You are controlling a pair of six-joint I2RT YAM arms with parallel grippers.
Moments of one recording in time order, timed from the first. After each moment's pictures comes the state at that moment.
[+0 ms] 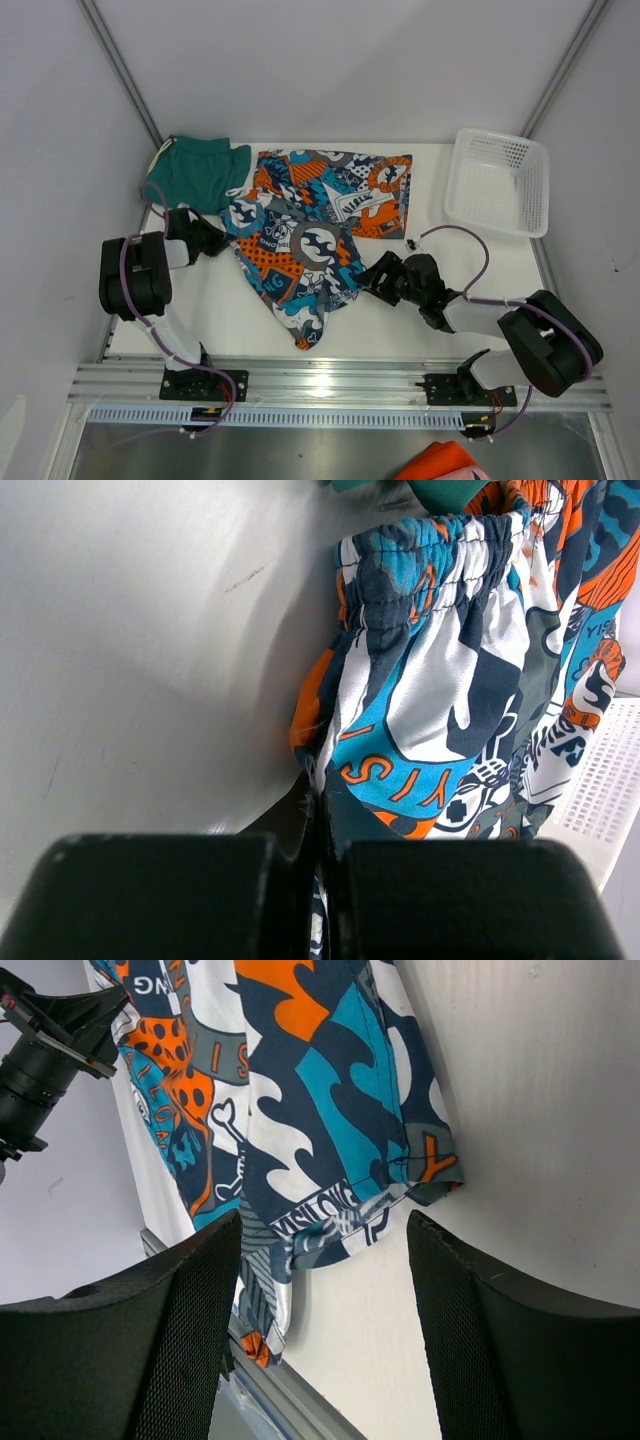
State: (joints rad) left arm 0.21 1.78 0.73 0.28 0.42 -0.81; right arm 0.59 1.38 0.35 0.50 -0.16 1.09
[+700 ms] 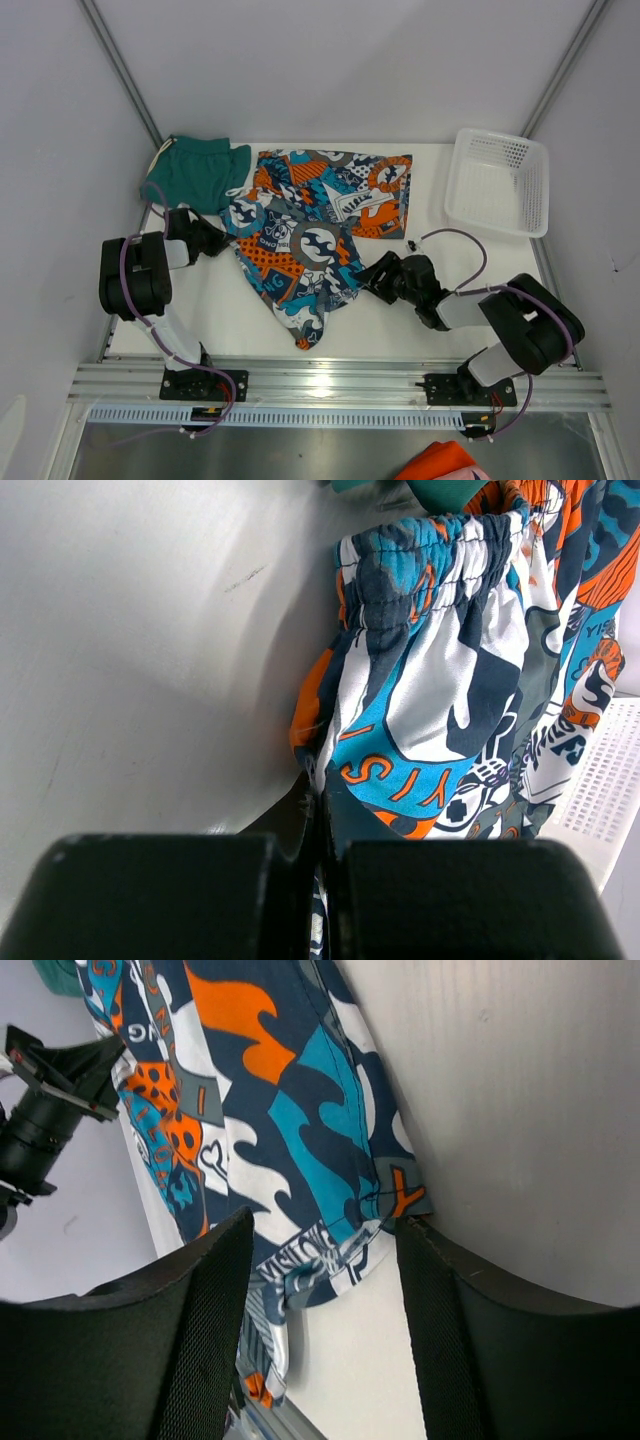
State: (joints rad) left arm 0.21 1.78 0.73 0.29 0.42 -0.81; right arm 0.59 1.49 0.34 0.63 -0.11 1.14
